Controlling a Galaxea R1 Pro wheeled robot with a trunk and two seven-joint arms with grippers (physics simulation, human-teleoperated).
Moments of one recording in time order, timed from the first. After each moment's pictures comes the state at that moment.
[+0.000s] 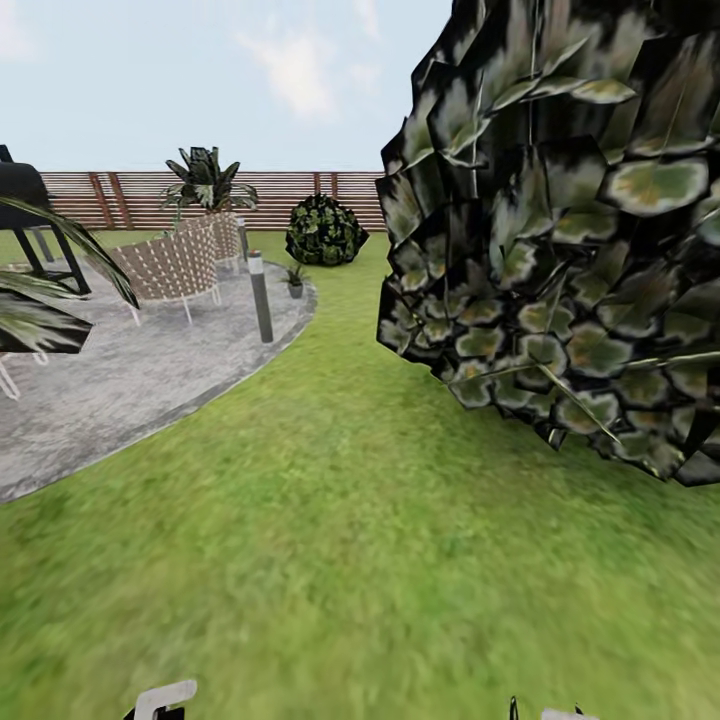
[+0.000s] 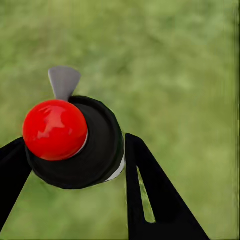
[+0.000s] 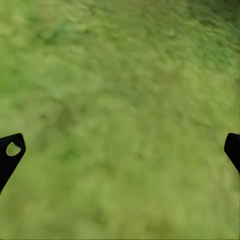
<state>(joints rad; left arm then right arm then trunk) -0.35 0.06 0.70 -0.18 -0.52 -0.40 0.05 -0.33 -0.03 -0.11 -0.03 0.24 -0.73 -0.40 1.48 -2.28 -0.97</state>
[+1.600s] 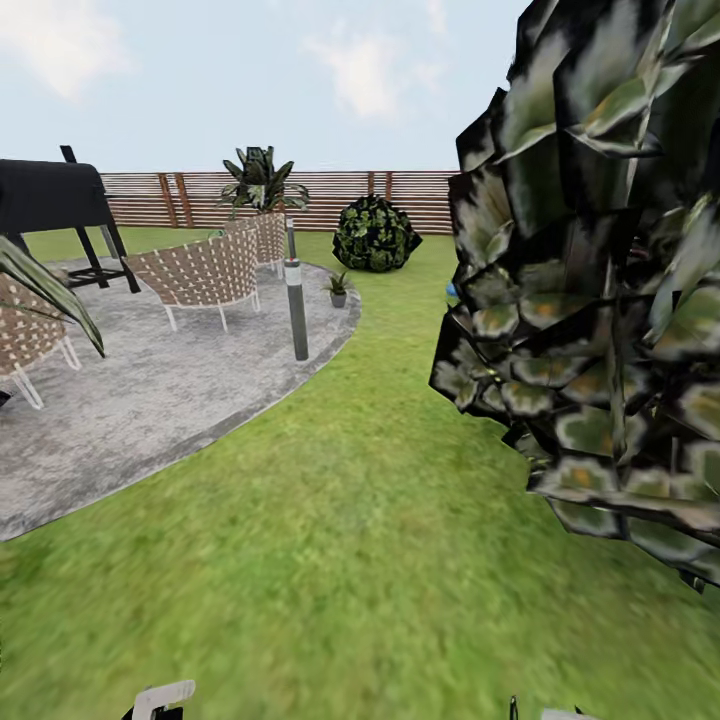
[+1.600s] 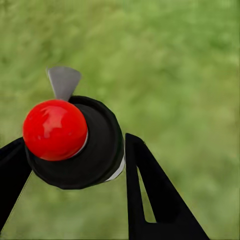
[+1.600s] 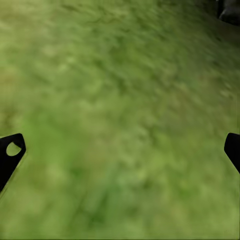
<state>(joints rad) -0.35 0.07 0.70 -0.18 -0.52 -0.41 0.05 -0.33 -0.03 -0.11 -0.03 0.24 -0.73 -0.40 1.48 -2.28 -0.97</state>
